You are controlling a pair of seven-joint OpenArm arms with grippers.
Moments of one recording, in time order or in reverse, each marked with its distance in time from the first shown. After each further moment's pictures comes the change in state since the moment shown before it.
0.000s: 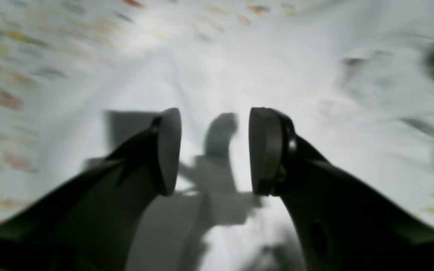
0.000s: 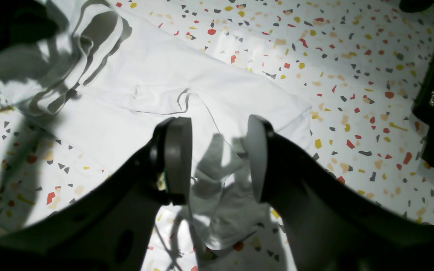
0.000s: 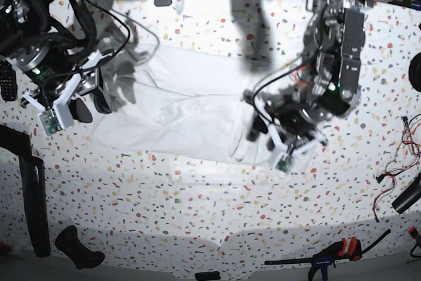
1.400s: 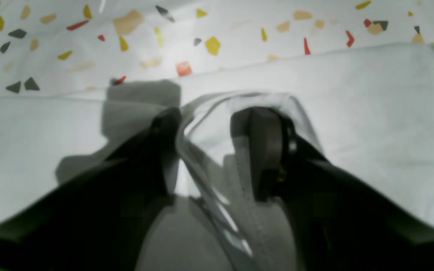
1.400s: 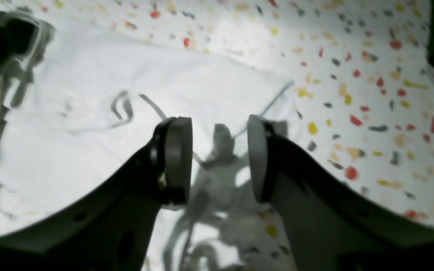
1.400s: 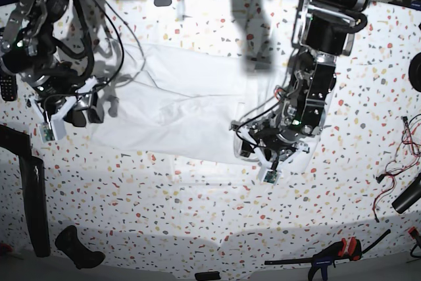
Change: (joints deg) left arm -13.4 4.8 2.3 -38.8 4.8 4.9 -18.4; right arm 4.2 -0.5 0.0 -21.1 -8.4 -0.2 13.7
